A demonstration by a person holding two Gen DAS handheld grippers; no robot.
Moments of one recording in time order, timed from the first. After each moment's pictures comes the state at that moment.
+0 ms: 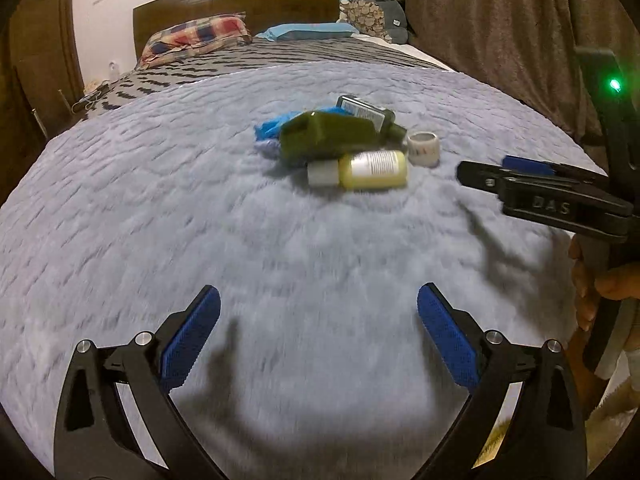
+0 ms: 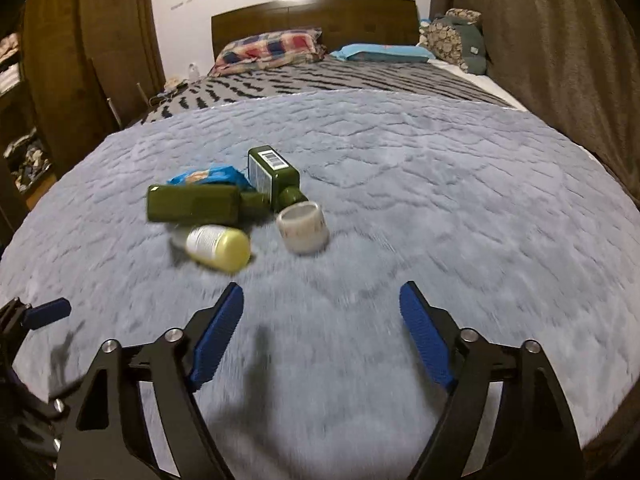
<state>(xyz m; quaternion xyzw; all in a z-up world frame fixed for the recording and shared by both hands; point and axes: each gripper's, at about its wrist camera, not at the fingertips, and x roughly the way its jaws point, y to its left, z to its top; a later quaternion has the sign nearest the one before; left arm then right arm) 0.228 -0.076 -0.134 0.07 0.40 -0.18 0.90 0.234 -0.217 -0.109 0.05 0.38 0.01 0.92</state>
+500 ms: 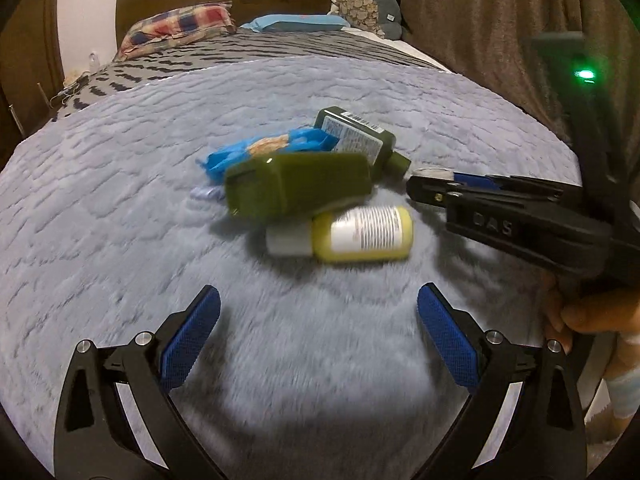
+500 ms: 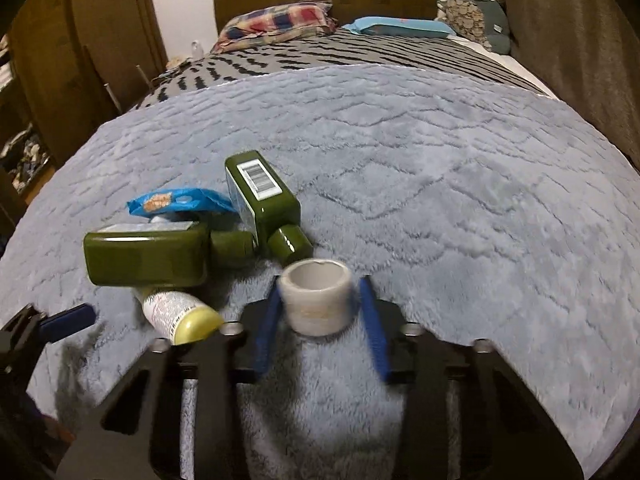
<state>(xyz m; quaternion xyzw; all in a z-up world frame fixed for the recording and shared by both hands) 0.297 -0.117 -0.144 0.05 0.41 -0.20 0.89 0.302 -0.218 -0.125 0.05 0.42 0.04 0.91</state>
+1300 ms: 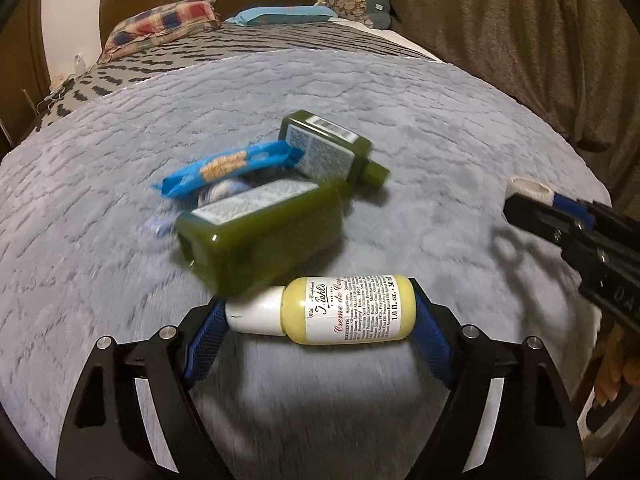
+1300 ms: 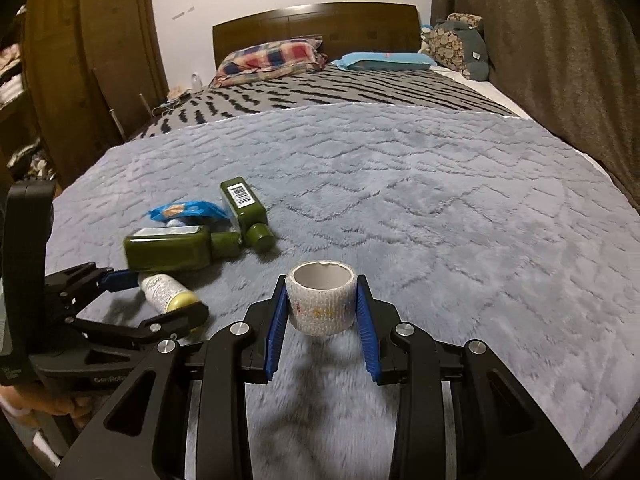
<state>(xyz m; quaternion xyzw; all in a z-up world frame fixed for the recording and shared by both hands) 0.300 -0.137 -0.141 0.06 0.43 -0.22 0.88 0.227 -0.250 -0.091 0.05 0.36 0.02 0.93</state>
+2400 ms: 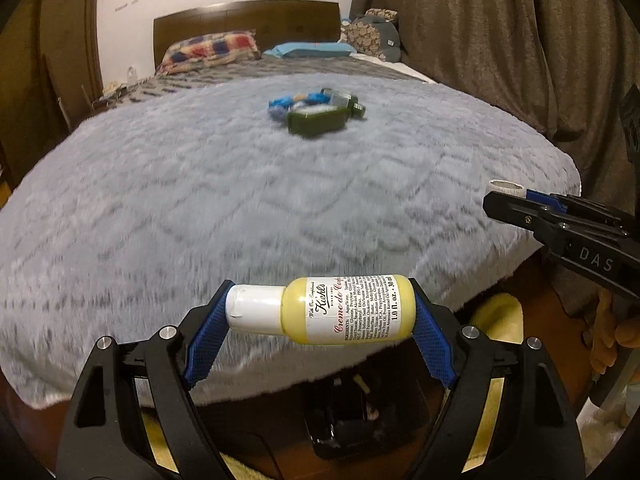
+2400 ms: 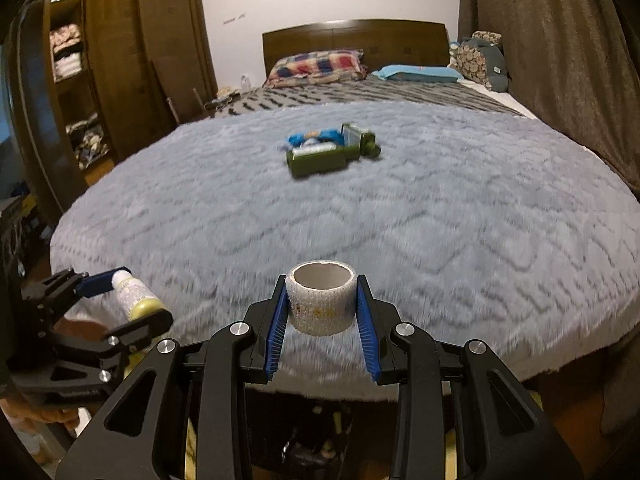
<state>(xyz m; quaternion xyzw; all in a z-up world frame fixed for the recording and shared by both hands) 0.053 -0.031 -0.131 0.05 0.36 -0.17 0.91 0.026 -0.162 -0.100 0.04 0.34 0.07 0.94</state>
